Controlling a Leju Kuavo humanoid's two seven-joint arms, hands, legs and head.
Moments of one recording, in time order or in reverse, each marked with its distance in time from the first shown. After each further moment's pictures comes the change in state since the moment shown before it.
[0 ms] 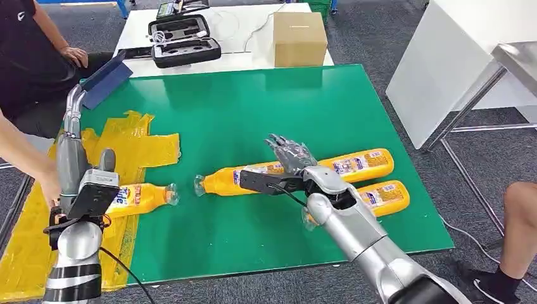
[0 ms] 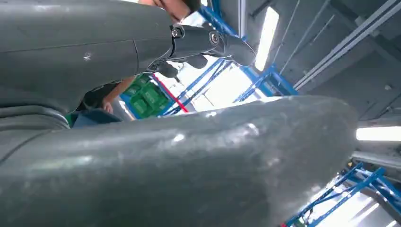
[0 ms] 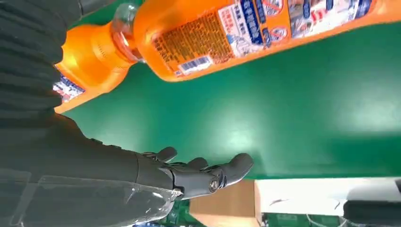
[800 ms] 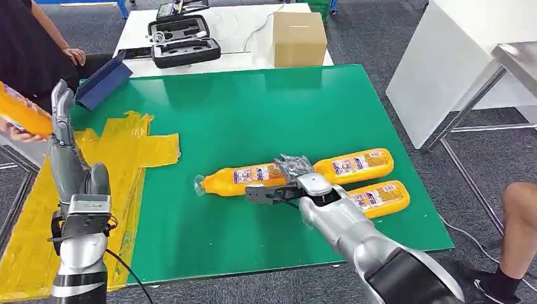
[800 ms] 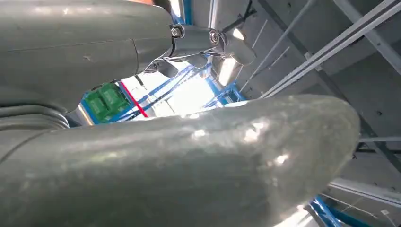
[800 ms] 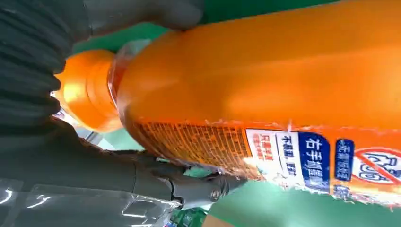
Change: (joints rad) left arm 0.027 -0.002 -0.086 -0.076 0.108 0.071 -0.095; right arm -0.165 0.111 0.057 0.572 0.209 -0.101 -0.003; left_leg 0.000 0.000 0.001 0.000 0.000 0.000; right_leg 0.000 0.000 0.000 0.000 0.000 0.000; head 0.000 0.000
